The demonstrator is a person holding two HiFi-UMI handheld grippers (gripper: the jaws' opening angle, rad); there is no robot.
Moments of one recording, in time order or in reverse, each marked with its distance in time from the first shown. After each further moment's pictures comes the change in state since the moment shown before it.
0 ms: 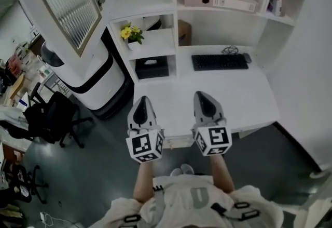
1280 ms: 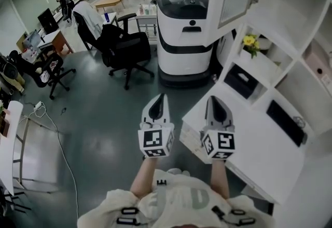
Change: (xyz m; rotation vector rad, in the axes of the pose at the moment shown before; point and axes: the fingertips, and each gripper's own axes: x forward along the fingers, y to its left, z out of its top) left arm -0.176 0.173 0.005 0.046 0.005 0.651; right arm 0.053 0.241 -0.021 0.078 0.031 0.655
